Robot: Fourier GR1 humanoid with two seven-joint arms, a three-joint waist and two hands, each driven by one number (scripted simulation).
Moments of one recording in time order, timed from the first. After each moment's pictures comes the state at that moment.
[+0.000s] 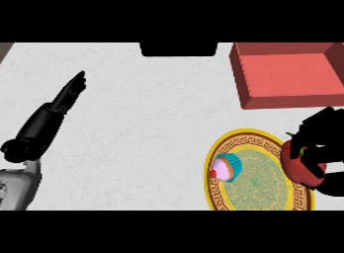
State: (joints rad) left arm -0.22 0.36 -0.07 -1.56 -0.02 -0.13 -0.06; right arm -0.23 -0.74 0.15 -1.90 0.37 0.25 -0.57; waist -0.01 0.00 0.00
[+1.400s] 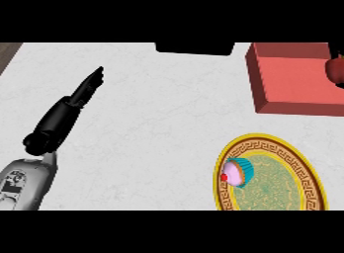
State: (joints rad) left arm -0.28 0.30 -0.10 -1.52 -0.06 -0.16 -0.06; right arm -0.95 -0.80 0.19 -0.69 0.66 0.38 -0.68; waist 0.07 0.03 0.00
